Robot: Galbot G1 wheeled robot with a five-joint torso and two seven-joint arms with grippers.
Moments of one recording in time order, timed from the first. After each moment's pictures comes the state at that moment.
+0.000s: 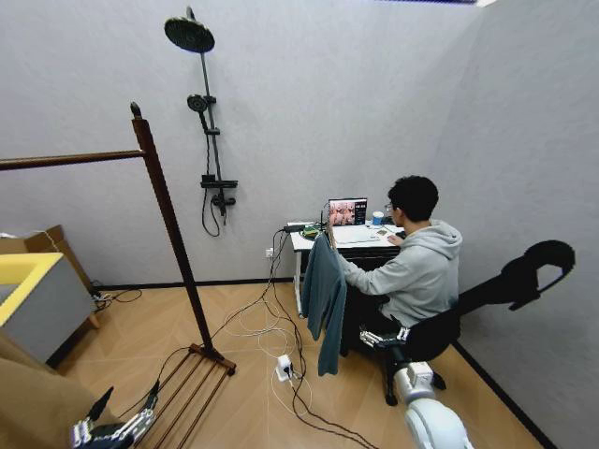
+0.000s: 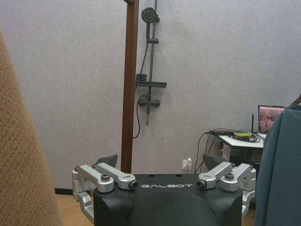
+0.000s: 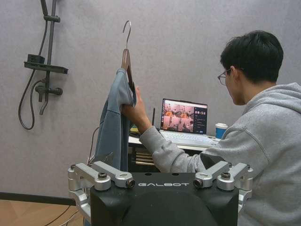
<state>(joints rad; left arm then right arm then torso) 1.94 -1.35 -0.90 -2.27 -0.51 -0.14 0.13 -1.33 1.29 0.64 1.93 0.17 -0.05 0.04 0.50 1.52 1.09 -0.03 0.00</state>
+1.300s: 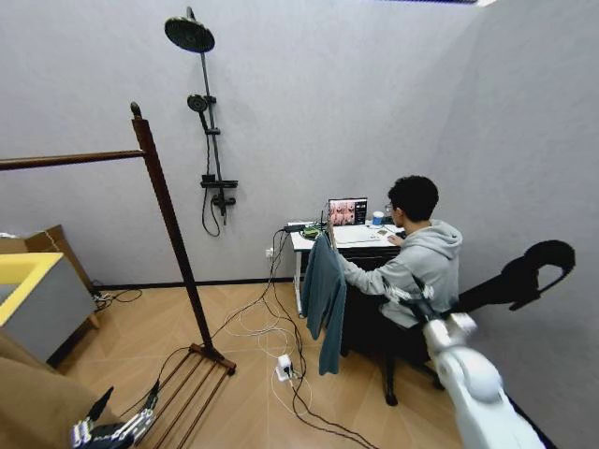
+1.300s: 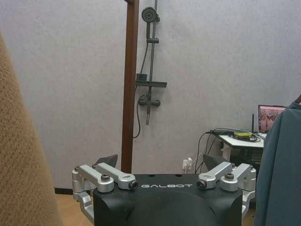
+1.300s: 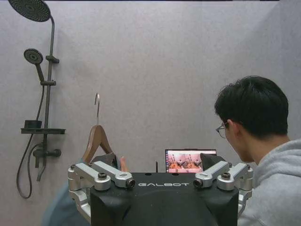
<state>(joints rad) 1.94 -1.35 -0.90 -2.27 -0.51 -0.14 0.14 -0.87 1.10 0.68 1.70 0.46 -0.11 -0.10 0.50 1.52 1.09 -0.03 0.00</state>
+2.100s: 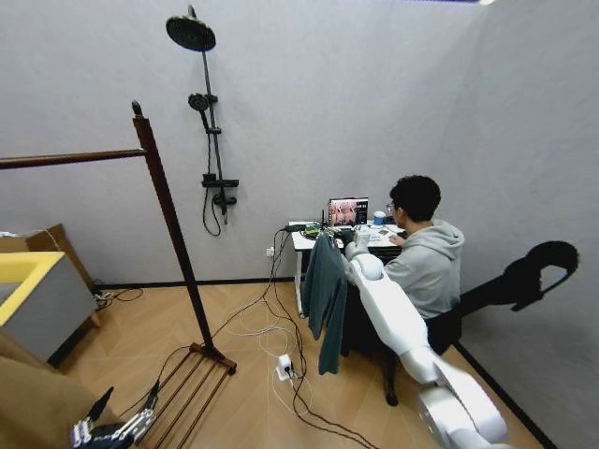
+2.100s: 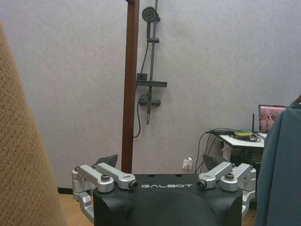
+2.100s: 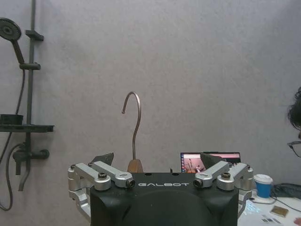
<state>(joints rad) 1.94 -1.35 -0.90 -2.27 -0.51 -0.14 0.13 -0.13 1.30 0.22 1.02 0.37 -0.15 0.16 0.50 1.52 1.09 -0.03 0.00</state>
